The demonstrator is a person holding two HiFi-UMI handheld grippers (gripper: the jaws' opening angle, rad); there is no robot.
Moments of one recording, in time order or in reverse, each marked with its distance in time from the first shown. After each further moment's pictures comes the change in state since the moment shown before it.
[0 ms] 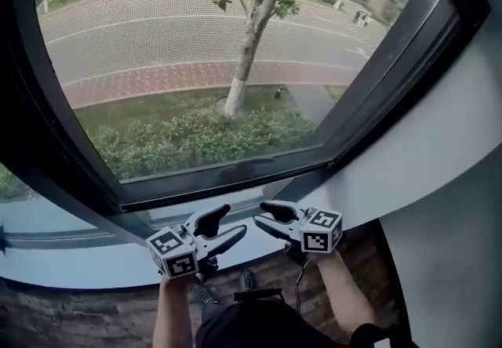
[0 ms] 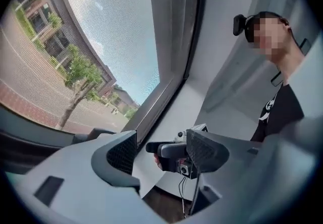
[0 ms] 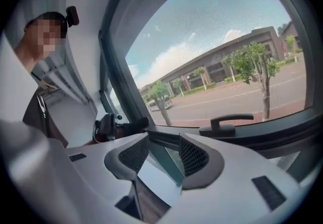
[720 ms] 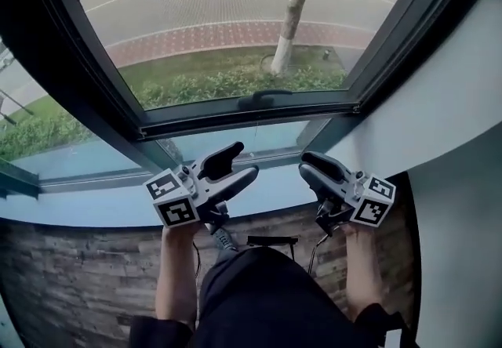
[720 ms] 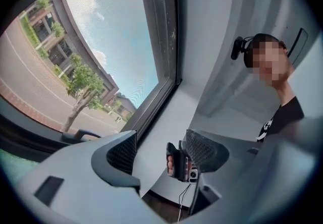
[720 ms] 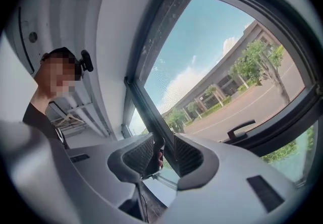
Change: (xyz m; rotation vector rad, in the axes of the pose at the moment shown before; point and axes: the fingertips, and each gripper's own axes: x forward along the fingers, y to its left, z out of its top) left arm 0.000 -0.096 0.002 0.054 -0.074 0.047; right arm -0.131 0.073 0.024 0.142 -0.376 0.243
